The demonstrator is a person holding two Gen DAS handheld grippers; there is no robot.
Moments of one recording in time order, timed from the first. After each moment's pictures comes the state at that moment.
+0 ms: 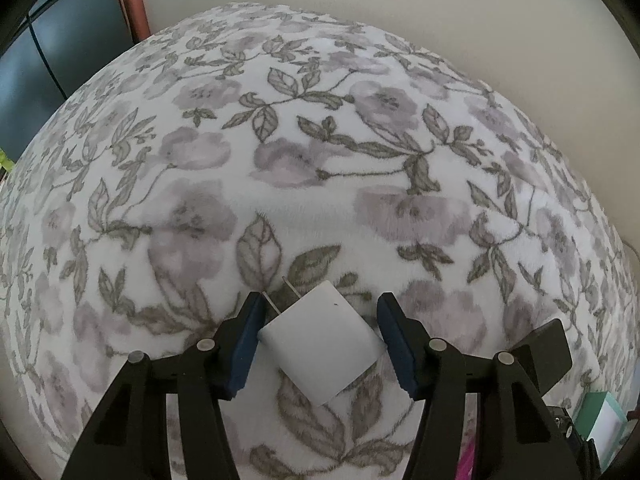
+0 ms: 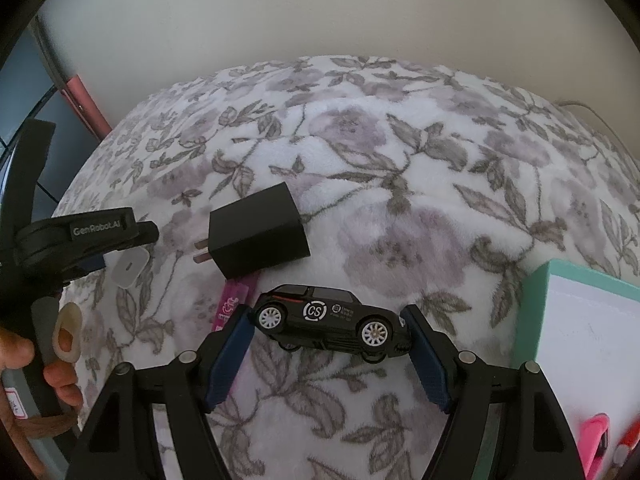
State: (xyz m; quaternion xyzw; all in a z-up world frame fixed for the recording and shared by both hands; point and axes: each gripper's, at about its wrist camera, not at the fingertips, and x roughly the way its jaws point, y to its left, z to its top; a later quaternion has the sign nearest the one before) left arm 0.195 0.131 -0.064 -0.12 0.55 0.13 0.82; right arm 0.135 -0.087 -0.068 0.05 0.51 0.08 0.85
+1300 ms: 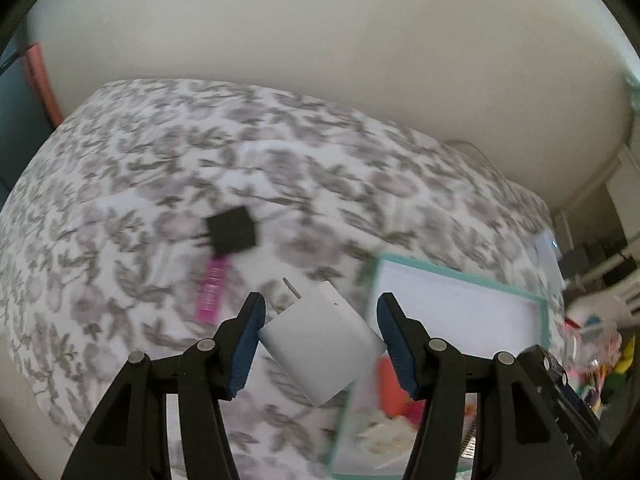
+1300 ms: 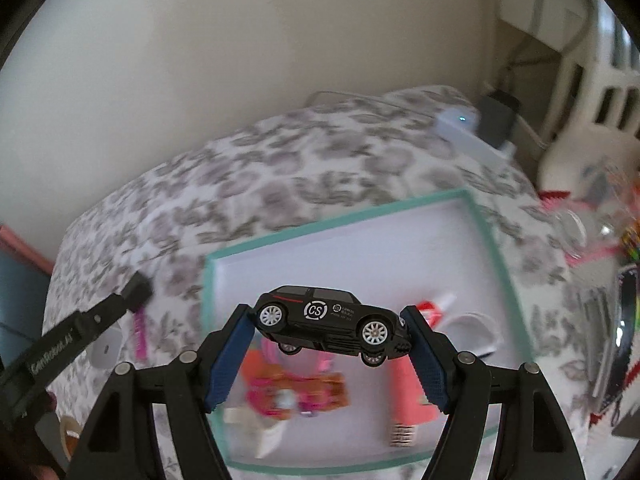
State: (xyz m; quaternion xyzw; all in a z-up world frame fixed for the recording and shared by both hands) left arm 0.086 -0.091 0.045 -0.05 0.52 -0.05 0.85; right arm 0.003 -0.299 0.036 0.19 0.48 -0.13 0.84
